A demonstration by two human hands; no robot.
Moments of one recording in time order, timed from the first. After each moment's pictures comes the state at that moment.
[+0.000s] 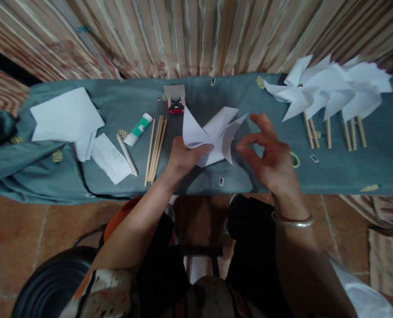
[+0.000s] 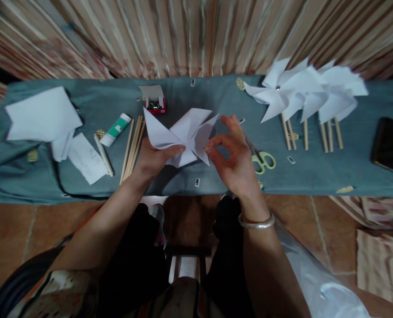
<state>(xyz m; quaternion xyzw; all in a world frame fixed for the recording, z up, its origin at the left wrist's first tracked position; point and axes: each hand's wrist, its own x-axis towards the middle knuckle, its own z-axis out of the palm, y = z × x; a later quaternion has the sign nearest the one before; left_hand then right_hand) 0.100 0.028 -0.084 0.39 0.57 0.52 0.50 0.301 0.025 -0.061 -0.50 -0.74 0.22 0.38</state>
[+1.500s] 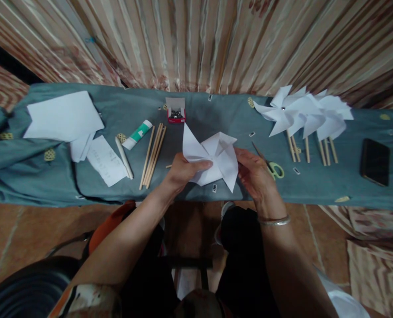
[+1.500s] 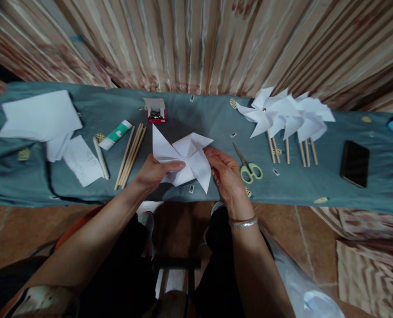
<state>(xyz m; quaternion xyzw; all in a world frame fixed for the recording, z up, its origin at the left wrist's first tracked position) 0.110 0.011 -0.077 0.29 0.51 0.53 0.61 0.285 0.024 -0.070 -0.51 -0.36 0.62 0.47</state>
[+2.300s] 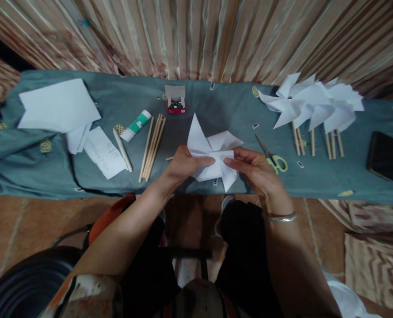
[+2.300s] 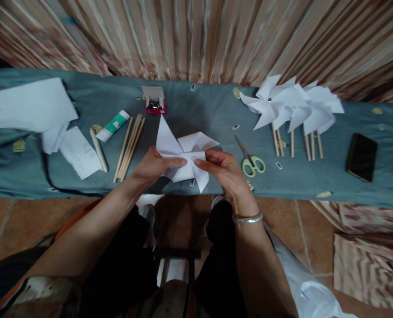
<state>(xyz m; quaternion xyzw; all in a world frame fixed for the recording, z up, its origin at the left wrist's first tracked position) 0.106 0.011 -0.082 0.34 0.48 0.49 0.64 0.290 0.013 -0.060 -0.50 -0.44 0.66 0.36</state>
